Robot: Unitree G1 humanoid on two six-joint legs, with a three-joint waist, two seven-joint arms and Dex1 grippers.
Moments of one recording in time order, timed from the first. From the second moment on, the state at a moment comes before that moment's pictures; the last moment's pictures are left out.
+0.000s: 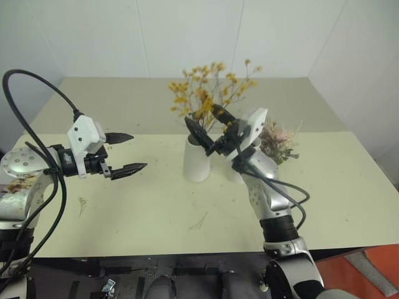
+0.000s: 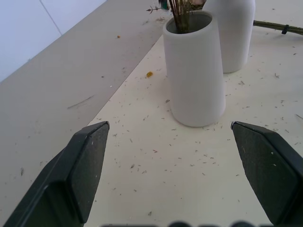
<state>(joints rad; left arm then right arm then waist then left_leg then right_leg) -0.41 0.93 0.20 -0.13 -0.45 0.39 -1.09 -0.62 -0.07 0.06 0.04 0.35 0.01 0.64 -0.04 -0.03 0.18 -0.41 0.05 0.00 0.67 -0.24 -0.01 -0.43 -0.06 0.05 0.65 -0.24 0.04</state>
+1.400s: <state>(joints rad) -0.44 1.01 0.14 -0.31 -0.55 0.49 -1.23 -0.45 -0.78 -0.11 -0.16 0.39 1.05 0.56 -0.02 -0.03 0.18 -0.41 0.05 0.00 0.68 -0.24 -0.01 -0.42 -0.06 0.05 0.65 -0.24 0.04</state>
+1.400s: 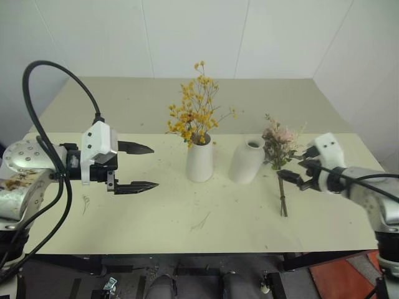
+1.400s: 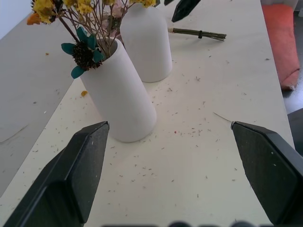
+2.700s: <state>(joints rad) -0.39 0.98 0.12 -0.44 -0.55 0.58 -1.10 -0.74 -0.36 -0.49 -0.14 0.61 0.48 0.30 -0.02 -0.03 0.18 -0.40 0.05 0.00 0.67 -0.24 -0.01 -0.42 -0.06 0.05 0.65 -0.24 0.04</state>
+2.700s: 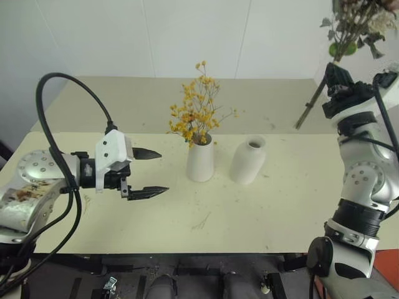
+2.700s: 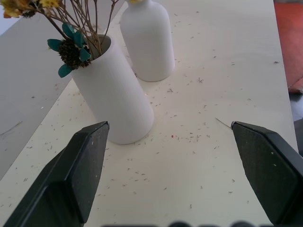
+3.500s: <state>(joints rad) -0.40 0.97 0.10 -0.45 -0.60 0.59 -1.08 -0.63 -0.21 -0.27 -0.03 0.53 0.12 0.45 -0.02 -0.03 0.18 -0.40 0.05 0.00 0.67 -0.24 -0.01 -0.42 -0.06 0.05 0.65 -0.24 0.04</state>
